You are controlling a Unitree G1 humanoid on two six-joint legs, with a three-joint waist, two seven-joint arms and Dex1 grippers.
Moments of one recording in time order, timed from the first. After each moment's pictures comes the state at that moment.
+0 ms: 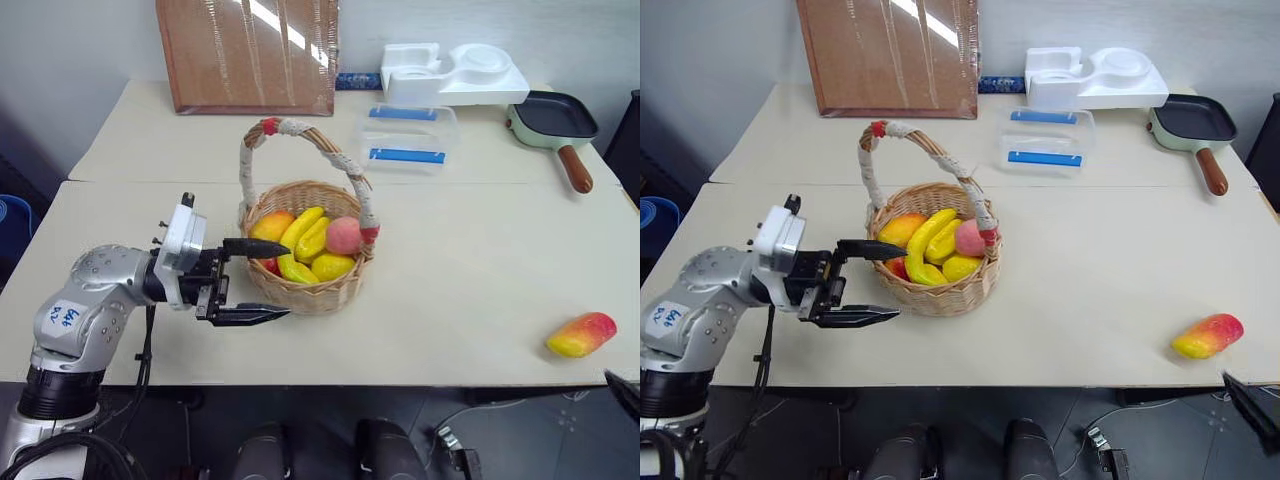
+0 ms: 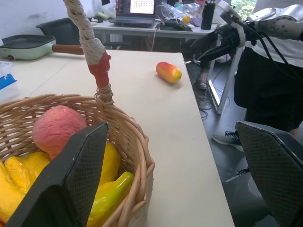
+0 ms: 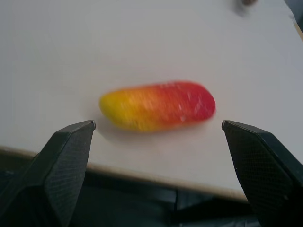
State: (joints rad) left arm -0.39 0.75 0.10 -0.27 -0.72 0.49 -1.22; right arm 0.63 -0.43 -1.03 -0.26 0.54 0.25 0.93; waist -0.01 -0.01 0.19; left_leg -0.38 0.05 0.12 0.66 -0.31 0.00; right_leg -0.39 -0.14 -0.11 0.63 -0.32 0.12
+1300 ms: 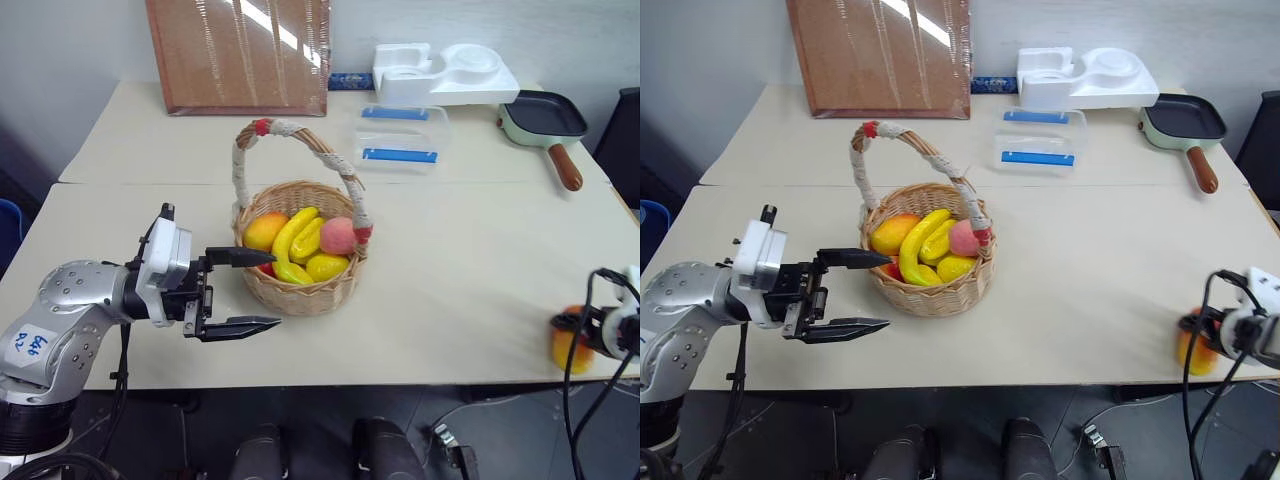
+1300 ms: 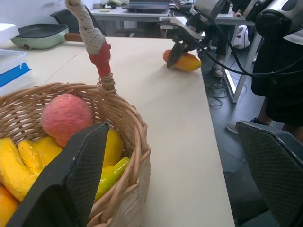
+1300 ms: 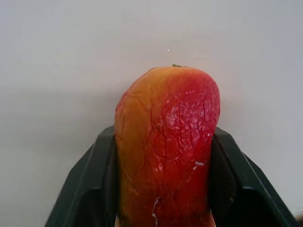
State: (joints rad) left arm -0.23 0.81 0.23 -0.43 -0.74 0.50 -1.11; right arm -0.35 -0.83 -0.69 0.09 1.14 1.61 -0.25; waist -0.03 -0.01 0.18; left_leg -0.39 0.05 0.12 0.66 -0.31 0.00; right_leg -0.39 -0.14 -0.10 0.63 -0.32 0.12
